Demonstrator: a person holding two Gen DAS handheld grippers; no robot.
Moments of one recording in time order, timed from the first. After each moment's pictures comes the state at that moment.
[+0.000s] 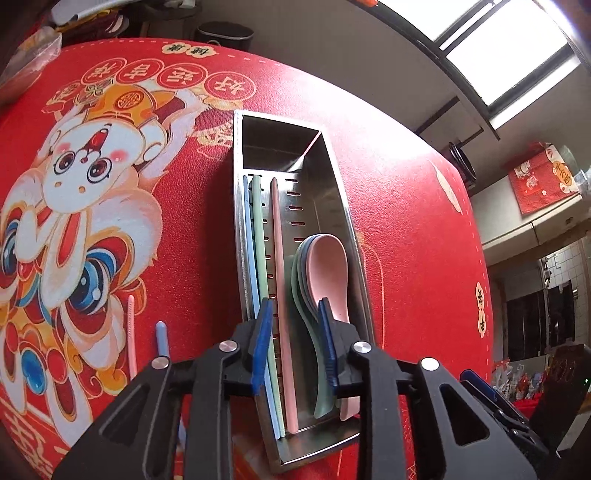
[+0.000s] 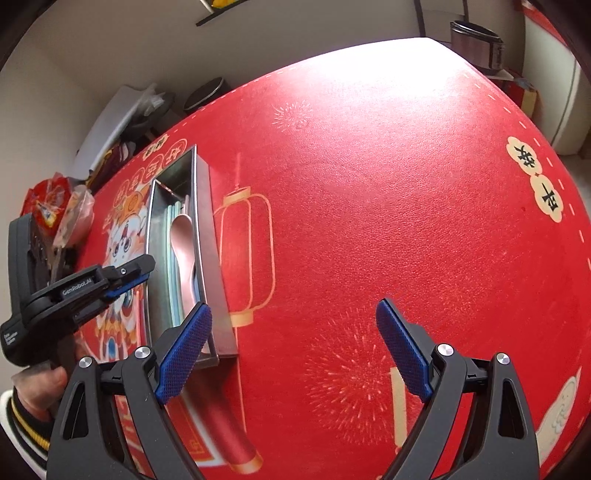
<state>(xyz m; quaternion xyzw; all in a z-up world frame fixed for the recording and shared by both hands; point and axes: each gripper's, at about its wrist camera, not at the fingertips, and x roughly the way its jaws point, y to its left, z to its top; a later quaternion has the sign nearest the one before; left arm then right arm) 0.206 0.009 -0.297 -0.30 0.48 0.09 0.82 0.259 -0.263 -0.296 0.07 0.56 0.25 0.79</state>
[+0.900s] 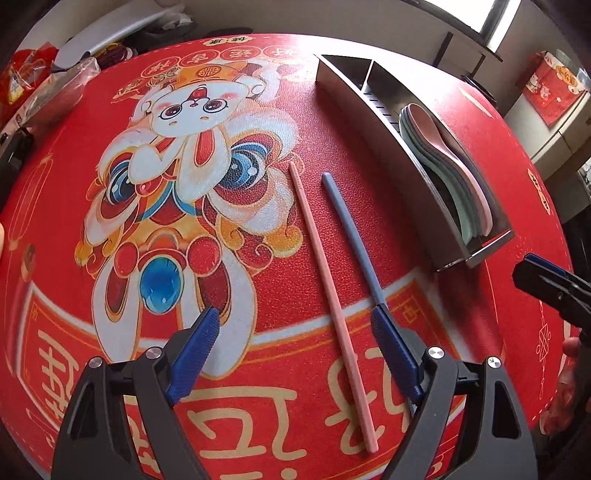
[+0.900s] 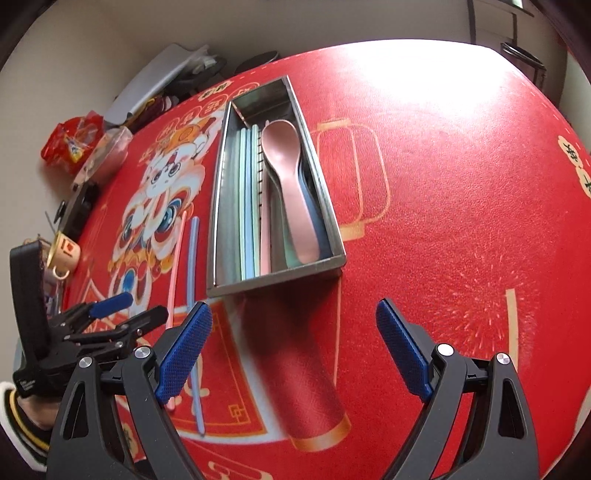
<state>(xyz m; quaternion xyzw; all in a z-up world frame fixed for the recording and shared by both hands) 0.071 0.026 -0.334 -0.13 0.54 0.12 0.82 0.168 -0.196 -0.318 0.00 0.55 0.31 0.78</state>
